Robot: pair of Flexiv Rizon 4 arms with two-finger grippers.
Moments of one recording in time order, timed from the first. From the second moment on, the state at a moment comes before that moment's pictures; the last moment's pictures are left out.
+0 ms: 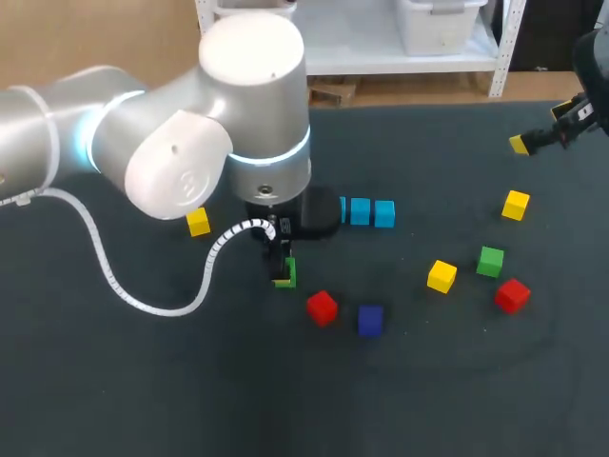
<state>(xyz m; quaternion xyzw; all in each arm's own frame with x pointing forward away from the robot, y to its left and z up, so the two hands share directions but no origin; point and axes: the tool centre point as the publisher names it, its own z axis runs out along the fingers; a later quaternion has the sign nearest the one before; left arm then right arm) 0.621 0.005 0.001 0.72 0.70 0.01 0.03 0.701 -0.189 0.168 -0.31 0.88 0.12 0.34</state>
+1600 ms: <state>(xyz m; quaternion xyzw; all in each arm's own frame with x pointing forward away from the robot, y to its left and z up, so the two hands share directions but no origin) 0.710 -0.071 0.058 0.71 0.71 0.00 0.00 0.701 -0.189 0.168 -0.31 0.88 0.12 0.34</state>
